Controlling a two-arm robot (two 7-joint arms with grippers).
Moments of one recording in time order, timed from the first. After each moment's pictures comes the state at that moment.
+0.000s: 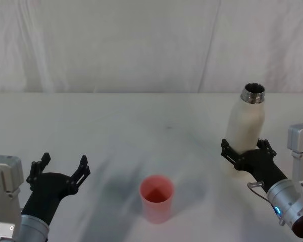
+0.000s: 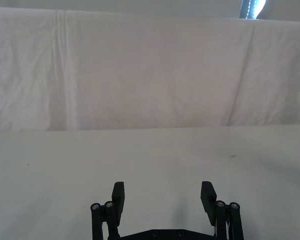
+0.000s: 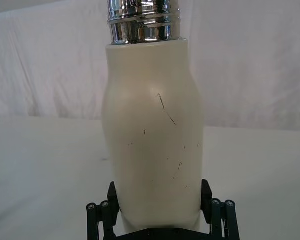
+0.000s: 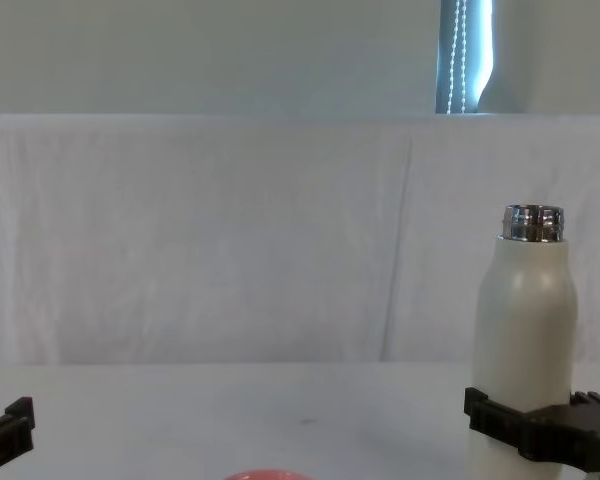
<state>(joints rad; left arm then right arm) 0.27 0.24 0.04 -1.85 -0.25 -0.02 -0.02 0.13 0.13 -0.20 -1.42 0.23 -0.03 0.21</state>
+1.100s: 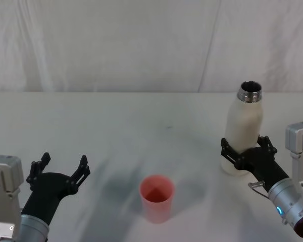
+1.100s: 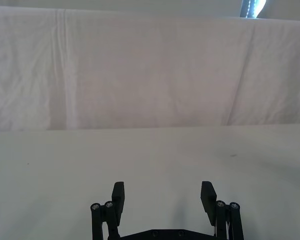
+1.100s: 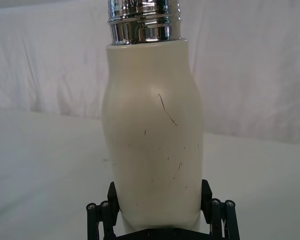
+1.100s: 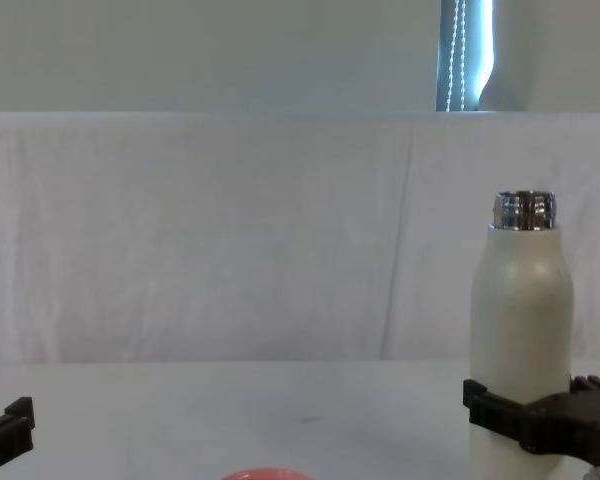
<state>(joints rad) 0.27 0.24 0.04 -1.85 -0.25 -0.02 -0.02 0.12 0.15 -0.22 -1.46 0.19 -0.04 0.20</state>
